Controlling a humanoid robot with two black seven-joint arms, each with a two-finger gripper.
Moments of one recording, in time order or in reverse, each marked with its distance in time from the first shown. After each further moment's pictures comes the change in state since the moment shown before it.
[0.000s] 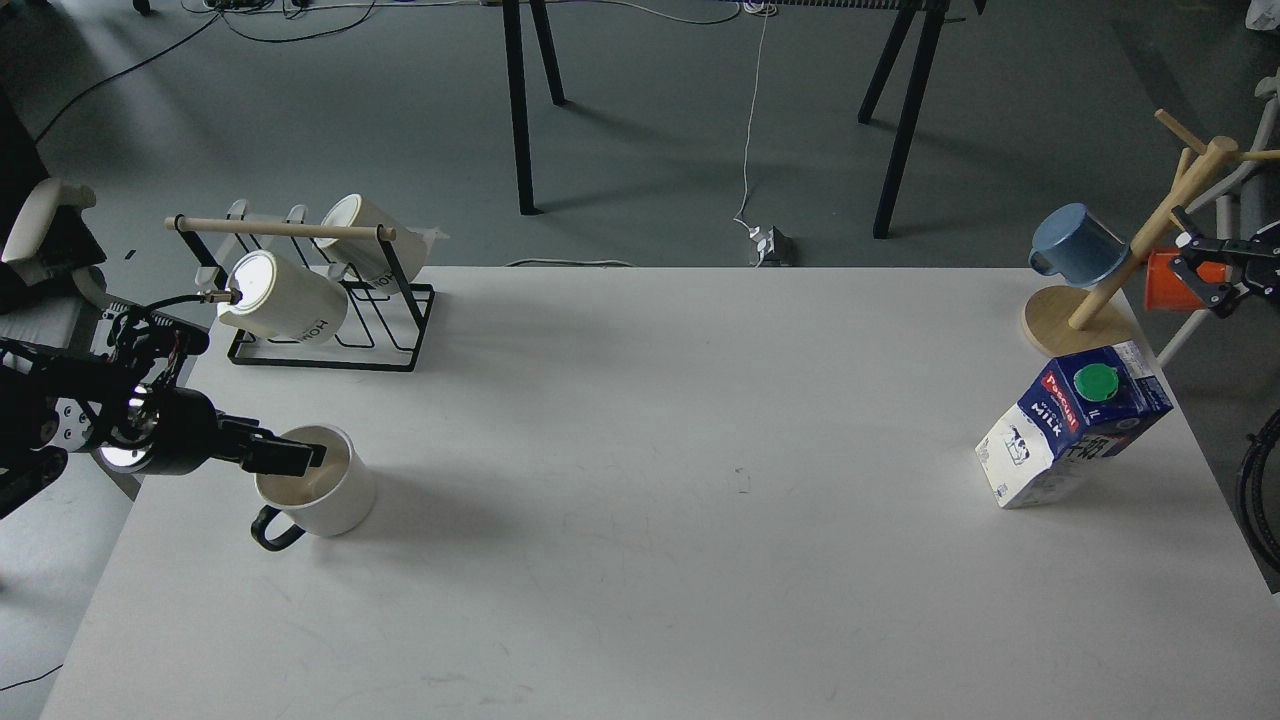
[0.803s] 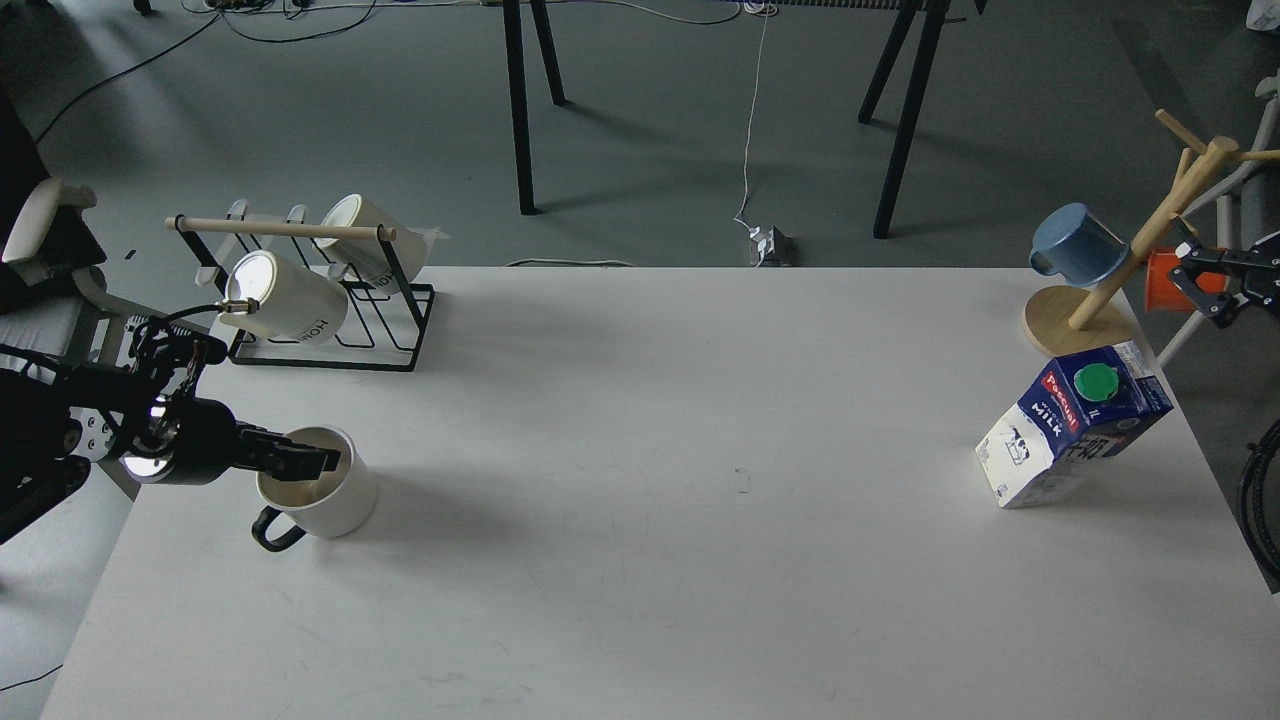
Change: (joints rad) left arm 0.031 -0.033 -0.008 -0.004 -0.026 0.000 0.000; right arm -0.018 -0.001 0.001 0.001 0.000 0.000 0.000
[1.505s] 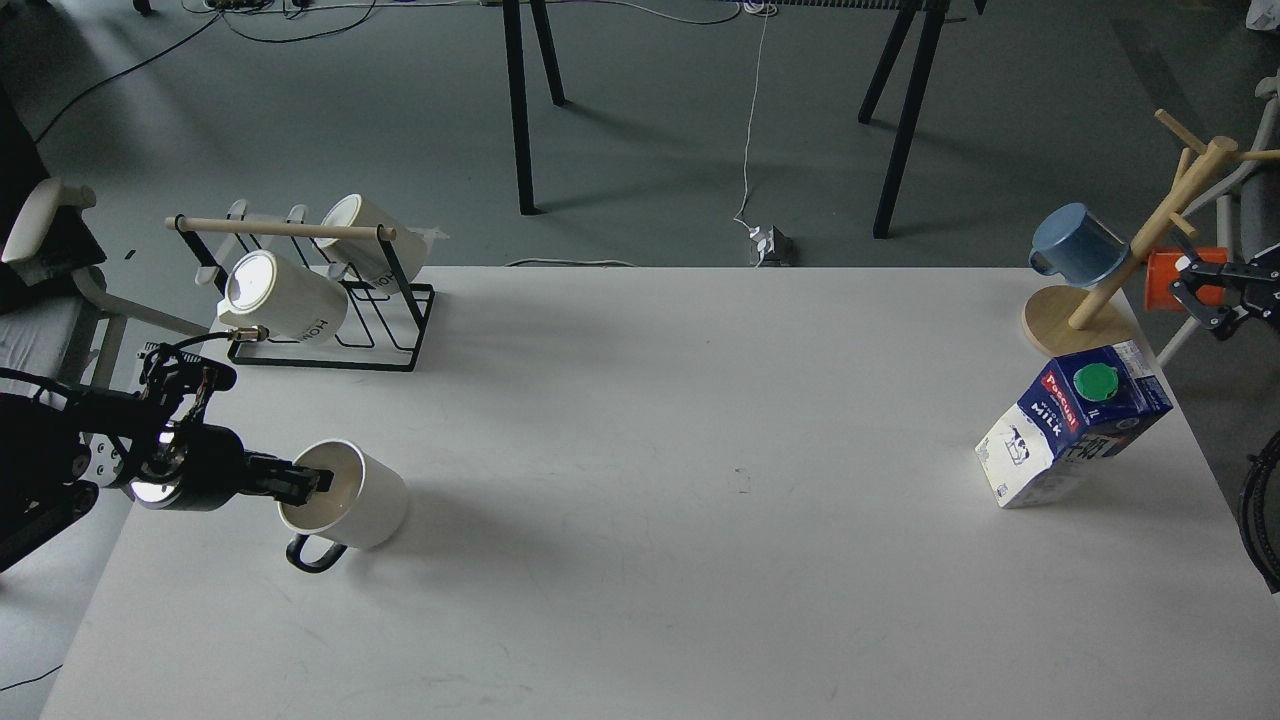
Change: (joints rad) left arm 0.021 0.022 -0.009 -0.024 -0.002 0.000 0.000; right arm -0.019 0.001 0.000 -0.003 0.000 0.000 0.000
